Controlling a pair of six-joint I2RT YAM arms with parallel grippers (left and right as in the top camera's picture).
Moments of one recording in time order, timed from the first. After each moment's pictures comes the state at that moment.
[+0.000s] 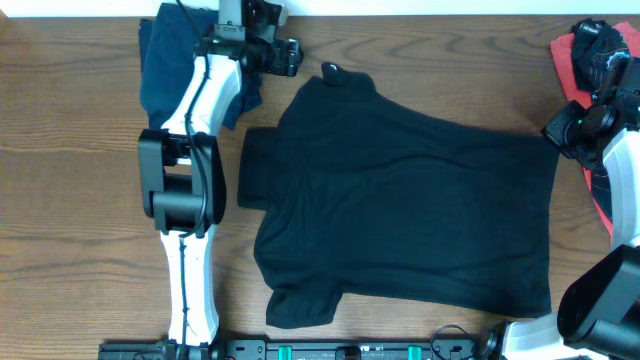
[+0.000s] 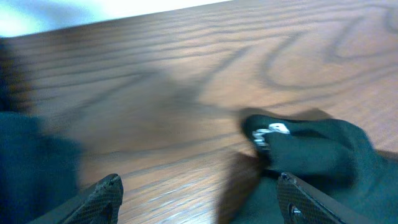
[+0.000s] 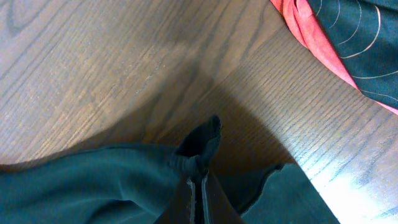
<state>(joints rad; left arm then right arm) -0.14 2.38 2.00 -0.47 0.39 0.05 -0.34 1.67 1.37 -0.84 -0.04 0.48</state>
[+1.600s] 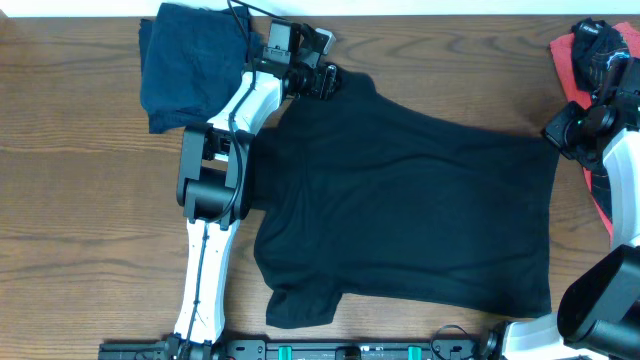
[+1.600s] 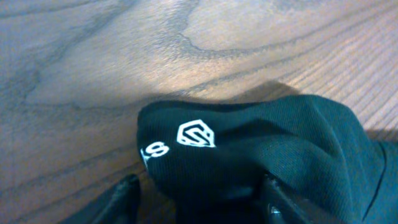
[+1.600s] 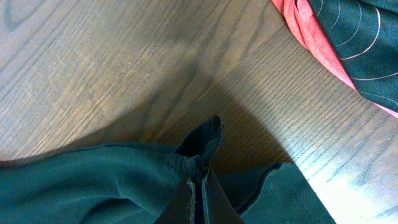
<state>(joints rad) -0.25 2.52 2.00 -0.37 0.44 0.06 -0.34 1.67 1.37 -0.85 -0.04 0.47</state>
